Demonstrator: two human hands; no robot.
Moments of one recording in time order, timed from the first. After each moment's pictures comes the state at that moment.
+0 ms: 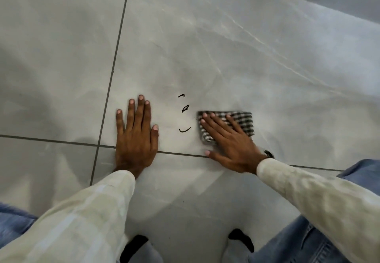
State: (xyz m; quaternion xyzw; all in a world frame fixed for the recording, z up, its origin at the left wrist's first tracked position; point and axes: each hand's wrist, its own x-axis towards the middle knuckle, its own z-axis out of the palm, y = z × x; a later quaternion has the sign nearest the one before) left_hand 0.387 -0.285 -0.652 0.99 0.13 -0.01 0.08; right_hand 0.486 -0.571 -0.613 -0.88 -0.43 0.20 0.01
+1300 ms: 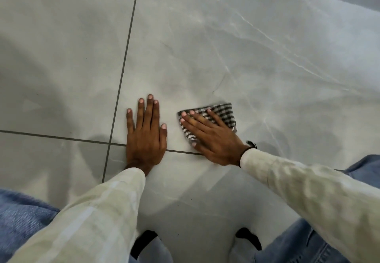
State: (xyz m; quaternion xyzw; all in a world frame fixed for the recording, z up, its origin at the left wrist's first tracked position) left_hand 0.385 -0.287 -0.653 0.99 0.14 -0.01 0.09; right_hand 0.484 -0.507 -0.619 -0.85 -0.50 0.17 0.03
